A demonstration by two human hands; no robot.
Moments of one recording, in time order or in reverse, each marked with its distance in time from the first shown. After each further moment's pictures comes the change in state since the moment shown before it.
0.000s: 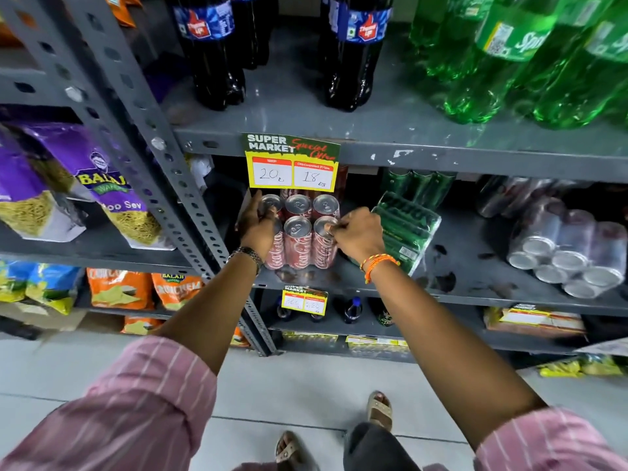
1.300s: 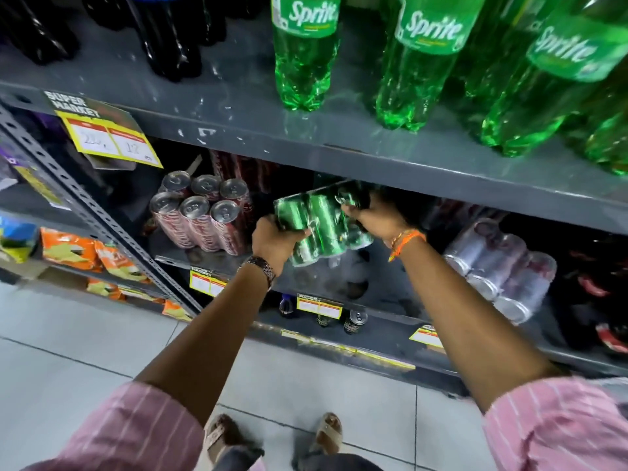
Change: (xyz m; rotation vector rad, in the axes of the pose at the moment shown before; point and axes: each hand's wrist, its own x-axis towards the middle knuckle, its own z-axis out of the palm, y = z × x) left_hand -0.117 0.028 0.207 -0.065 0.038 -0.118; right_hand 0.118 0.159 -0.157 0.054 -0.279 -0.160
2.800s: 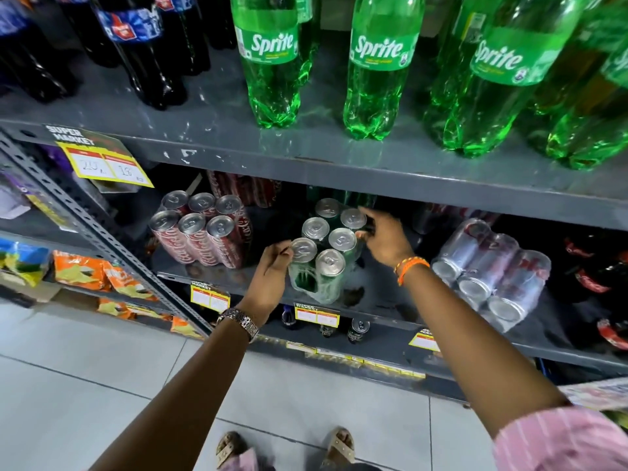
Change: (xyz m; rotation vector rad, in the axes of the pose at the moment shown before) left_hand -0.054 -0.021 -0.009 -0.116 -0.278 0.127; right_hand -0.032 0.028 -0.014 -0.111 0.121 -0.185
